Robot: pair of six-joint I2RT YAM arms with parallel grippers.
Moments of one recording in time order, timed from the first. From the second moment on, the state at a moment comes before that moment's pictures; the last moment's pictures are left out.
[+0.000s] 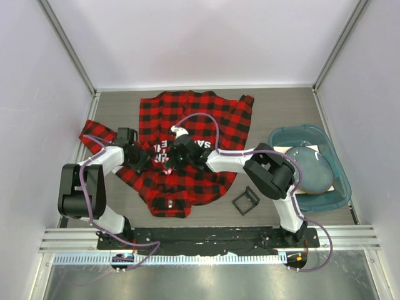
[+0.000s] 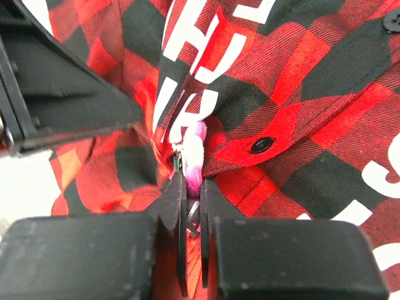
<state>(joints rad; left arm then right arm) -0.07 1.55 0.80 -0.42 0.10 -0.88 0.93 2.08 1.30 0.17 -0.04 0.60</state>
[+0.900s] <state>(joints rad) -0.03 1.15 0.83 -0.51 0.33 -0.63 0.73 1.90 1.25 0.18 -0.59 0.61</state>
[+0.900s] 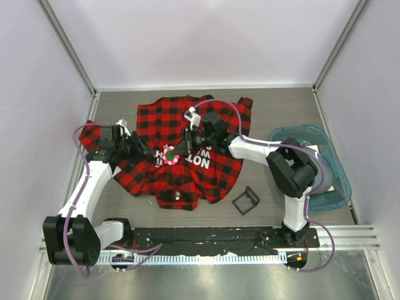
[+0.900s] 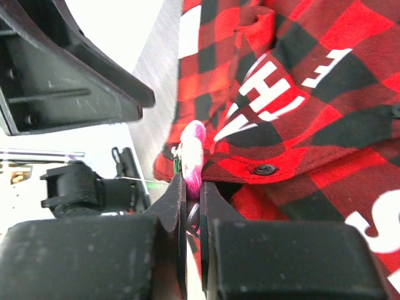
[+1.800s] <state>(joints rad) -0.01 1.34 0.55 -0.46 0.38 -0.94 0.73 1.99 1.16 0.15 -0.50 0.63</state>
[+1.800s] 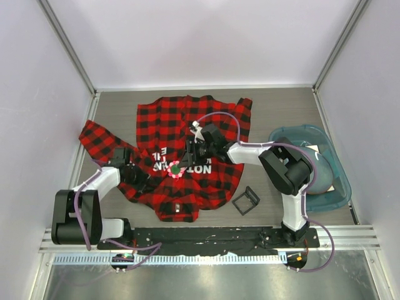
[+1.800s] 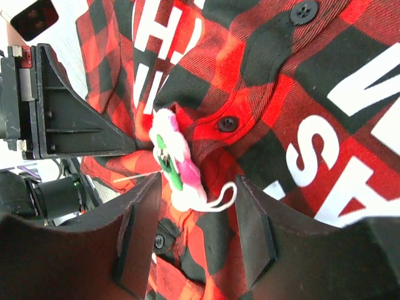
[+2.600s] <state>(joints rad) -0.01 1.20 0.57 -0.64 0.28 -0.86 0.78 1.99 1.12 0.25 -0.52 0.66</state>
